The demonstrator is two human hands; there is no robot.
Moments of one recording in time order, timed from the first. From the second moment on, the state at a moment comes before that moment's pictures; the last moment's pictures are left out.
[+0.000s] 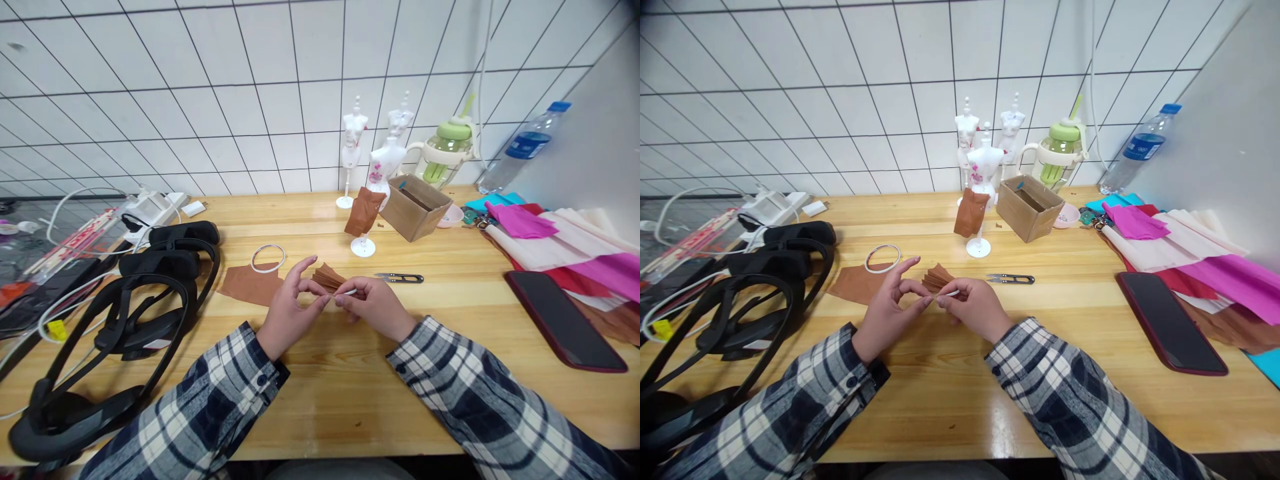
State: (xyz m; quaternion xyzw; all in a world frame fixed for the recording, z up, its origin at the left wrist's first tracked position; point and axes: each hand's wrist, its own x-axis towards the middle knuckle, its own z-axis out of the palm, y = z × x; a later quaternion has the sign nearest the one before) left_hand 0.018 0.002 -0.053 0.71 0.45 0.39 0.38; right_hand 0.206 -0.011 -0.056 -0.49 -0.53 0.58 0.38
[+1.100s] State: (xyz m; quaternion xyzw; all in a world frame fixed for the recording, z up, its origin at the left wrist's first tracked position) left_hand 0.018 0.000 -0.050 0.72 0.43 0.35 0.42; right_hand 0.287 0.054 -0.076 -0.63 -0.76 0.04 0.17
